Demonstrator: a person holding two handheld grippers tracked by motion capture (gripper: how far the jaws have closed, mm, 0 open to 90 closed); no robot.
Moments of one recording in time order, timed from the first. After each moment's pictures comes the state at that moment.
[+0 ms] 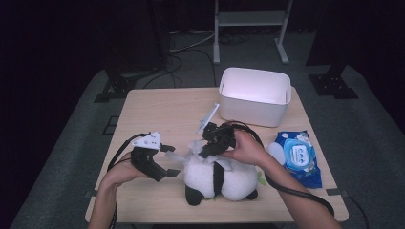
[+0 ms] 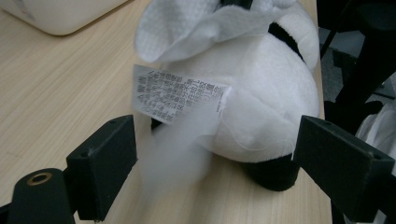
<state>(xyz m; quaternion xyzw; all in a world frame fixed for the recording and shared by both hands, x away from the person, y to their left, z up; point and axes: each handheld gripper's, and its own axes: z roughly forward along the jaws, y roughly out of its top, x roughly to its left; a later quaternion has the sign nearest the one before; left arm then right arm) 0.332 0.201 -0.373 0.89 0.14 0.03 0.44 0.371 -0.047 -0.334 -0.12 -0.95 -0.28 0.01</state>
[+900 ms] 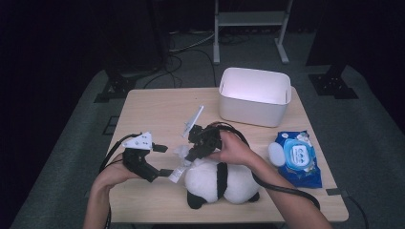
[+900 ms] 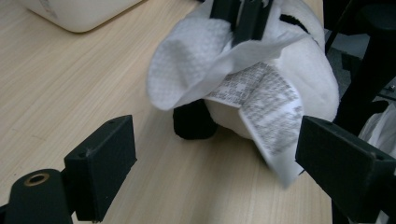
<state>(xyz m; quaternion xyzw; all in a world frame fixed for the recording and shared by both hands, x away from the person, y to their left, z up) 0.326 0.216 -0.369 0.88 0.15 0.04 0.44 0.364 -0.019 -0.335 -0.08 -0.95 -0.29 0.03</state>
